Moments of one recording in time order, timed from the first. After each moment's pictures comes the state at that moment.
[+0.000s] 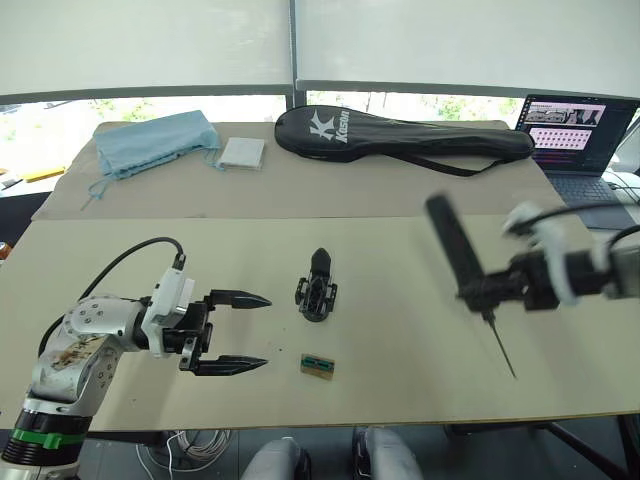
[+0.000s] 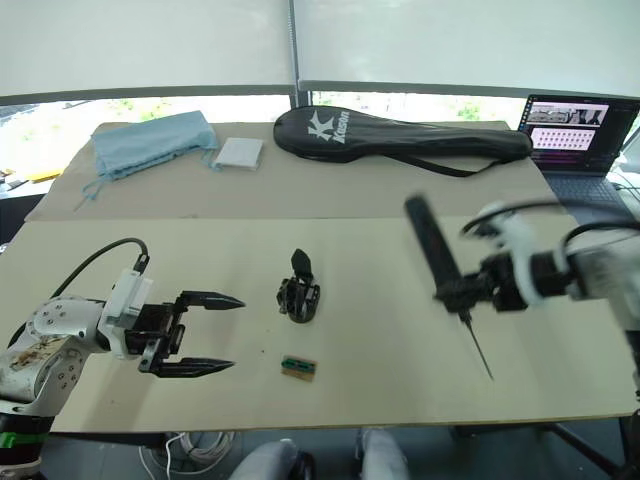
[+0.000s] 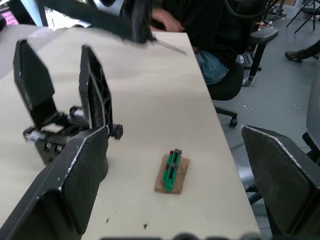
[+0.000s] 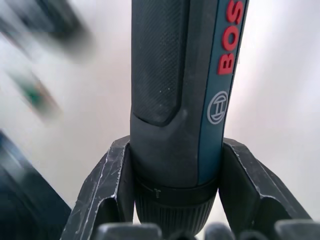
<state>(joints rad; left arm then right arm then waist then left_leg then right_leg) -0.13 0.80 0.11 -0.16 -0.63 0.20 -1.46 -0.59 -1.08 -0.26 -0.19 0.73 1.40 1.05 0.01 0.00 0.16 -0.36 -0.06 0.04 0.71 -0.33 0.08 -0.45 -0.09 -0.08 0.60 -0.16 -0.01</state>
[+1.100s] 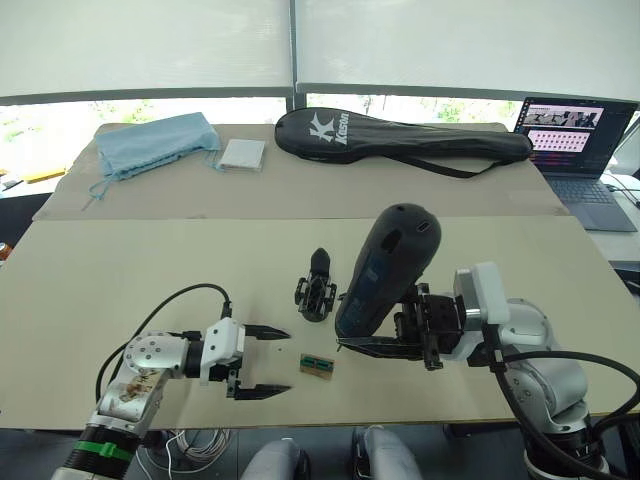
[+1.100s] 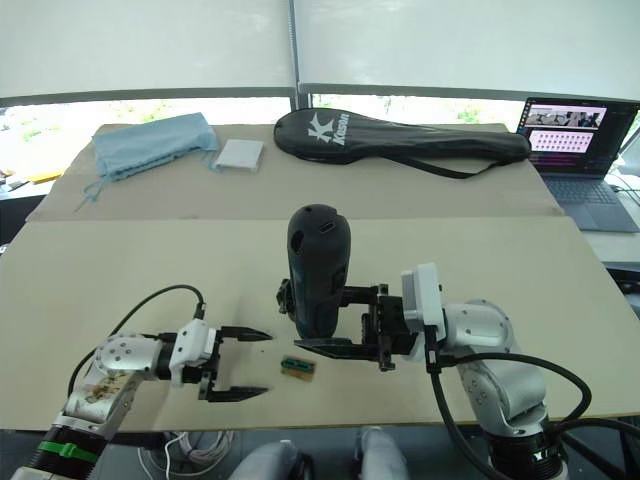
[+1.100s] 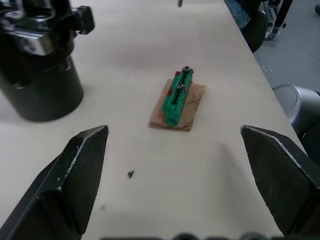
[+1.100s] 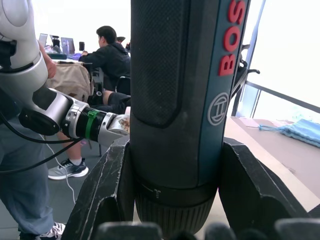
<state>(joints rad) -0.10 0.61 -0.14 0.01 -0.28 -0.13 -1.35 -0.22 -0.45 0.03 -0.54 0.60 0.29 1.18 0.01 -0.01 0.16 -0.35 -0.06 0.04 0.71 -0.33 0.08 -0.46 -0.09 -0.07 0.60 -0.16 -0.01</state>
